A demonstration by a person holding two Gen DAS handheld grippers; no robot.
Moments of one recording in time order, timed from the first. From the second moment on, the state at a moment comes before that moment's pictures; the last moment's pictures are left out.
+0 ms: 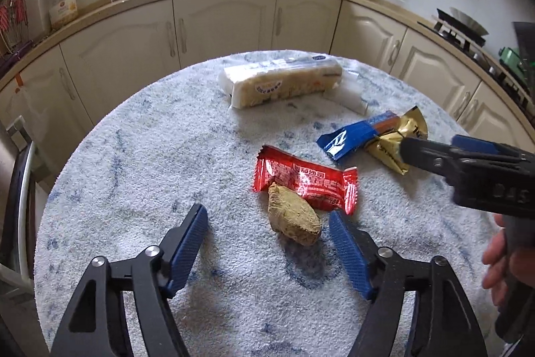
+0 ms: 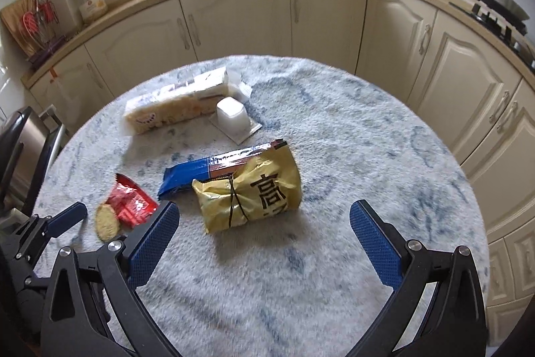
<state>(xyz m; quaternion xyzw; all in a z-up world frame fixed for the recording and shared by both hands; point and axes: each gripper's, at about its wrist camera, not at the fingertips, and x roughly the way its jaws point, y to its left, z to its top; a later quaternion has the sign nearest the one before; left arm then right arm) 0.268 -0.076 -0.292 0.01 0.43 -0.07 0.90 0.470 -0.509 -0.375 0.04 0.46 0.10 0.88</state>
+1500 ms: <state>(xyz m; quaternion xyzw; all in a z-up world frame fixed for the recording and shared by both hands) 0.166 -0.191 -0.160 0.03 0.29 -0.23 0.93 0.291 -0.657 -0.267 0.14 0.32 0.06 0.93</state>
